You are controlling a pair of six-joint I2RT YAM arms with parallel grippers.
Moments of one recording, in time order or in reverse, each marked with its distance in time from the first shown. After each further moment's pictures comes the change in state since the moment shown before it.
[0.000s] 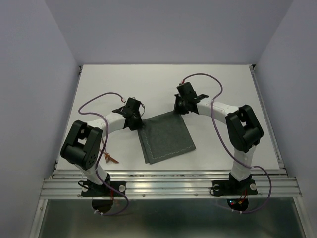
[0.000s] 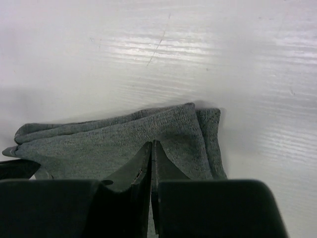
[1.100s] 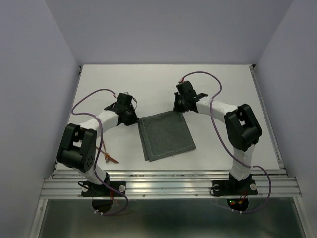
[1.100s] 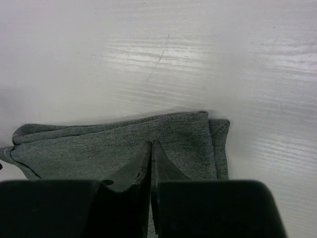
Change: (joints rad) left arm 0.107 -0.040 0.026 -0.005 0.051 0.037; right arm -0.013 0.045 0.050 0.013 -0.001 -0.036
